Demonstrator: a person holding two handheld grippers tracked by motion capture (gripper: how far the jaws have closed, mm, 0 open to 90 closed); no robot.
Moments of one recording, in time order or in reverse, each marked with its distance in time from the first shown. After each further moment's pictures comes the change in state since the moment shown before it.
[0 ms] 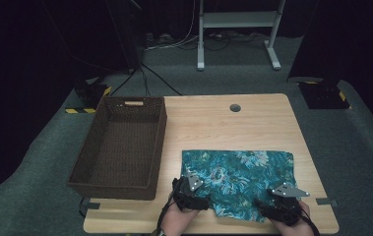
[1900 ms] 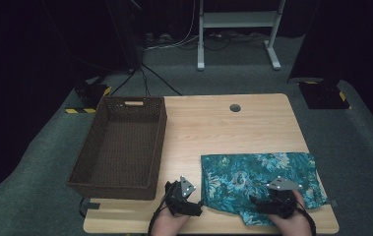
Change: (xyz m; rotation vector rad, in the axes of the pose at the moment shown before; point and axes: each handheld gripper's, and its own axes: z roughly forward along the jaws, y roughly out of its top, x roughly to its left) left arm 0.009 -0.025 -0.011 0.060 0.000 0.034; right arm -0.002 0.012 0.018 0.026 0.000 -0.101
